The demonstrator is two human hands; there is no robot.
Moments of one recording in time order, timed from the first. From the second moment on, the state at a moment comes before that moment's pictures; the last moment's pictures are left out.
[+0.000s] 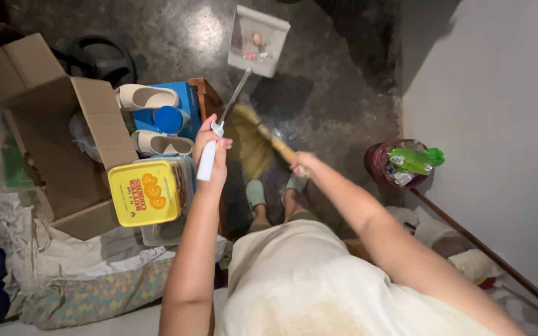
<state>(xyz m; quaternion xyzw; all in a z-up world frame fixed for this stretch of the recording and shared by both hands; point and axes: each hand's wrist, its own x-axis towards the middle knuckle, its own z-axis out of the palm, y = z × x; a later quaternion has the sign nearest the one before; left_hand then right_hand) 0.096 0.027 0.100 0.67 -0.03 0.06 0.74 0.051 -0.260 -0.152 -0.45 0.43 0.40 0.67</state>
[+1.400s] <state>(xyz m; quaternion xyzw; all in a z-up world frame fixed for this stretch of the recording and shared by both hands) 0.142 -0.079 -0.002 0.81 -0.08 -0.02 0.58 0.087 -0.560 -0.074 -0.73 0.31 0.43 0.43</state>
